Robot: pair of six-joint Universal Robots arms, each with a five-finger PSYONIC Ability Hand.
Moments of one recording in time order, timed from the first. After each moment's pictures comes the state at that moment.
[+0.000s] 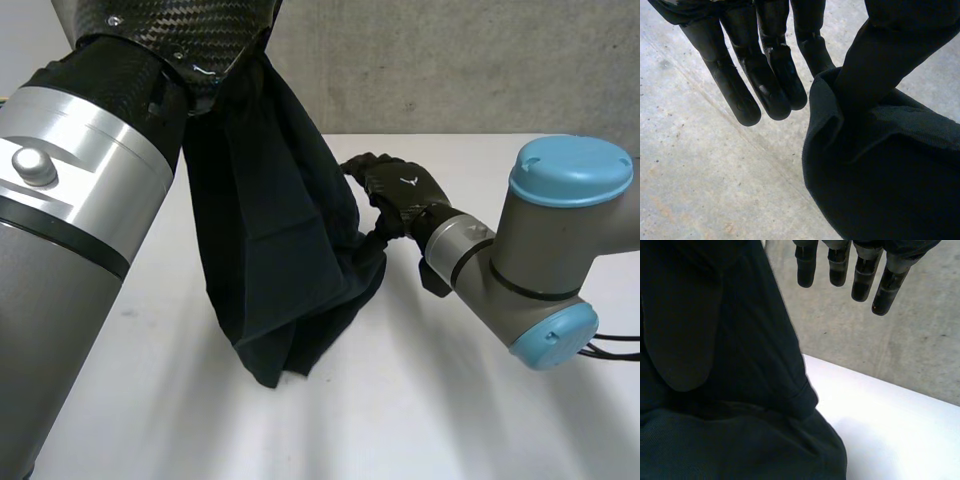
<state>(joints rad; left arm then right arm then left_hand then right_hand) 3.93 -1.54 -1.36 3.27 -1.71 3.67 2.09 -1.03 1.28 -0.11 1.32 3.22 1.16 1.20 1.19 1.20 0.96 0.18 0.19 0.18 0.24 0.07</state>
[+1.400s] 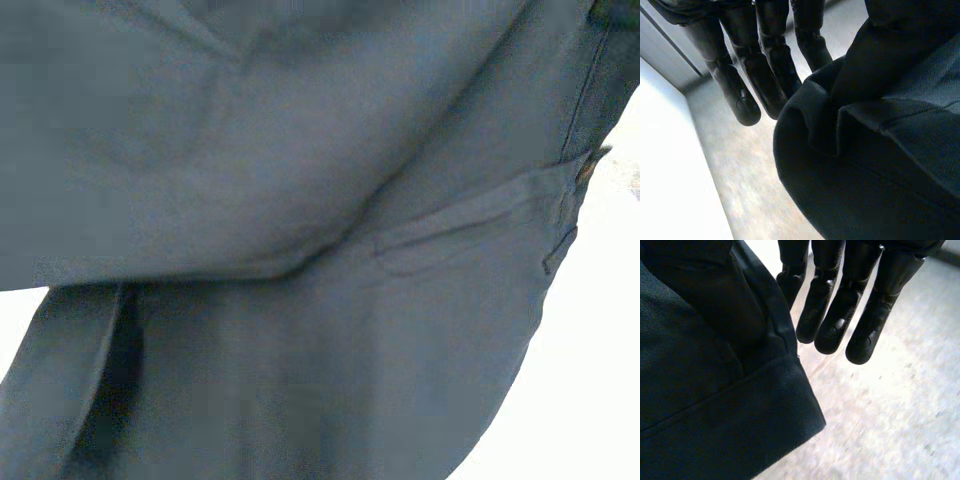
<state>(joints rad) 4.20 -1.17 -1.30 3.28 -1.70 3.52 1.83 -1.84 1.07 0.20 1.23 2.92 1.16 1.20 1.19 1.20 0.96 0.99 1.18 1.18 1.19 0.97</state>
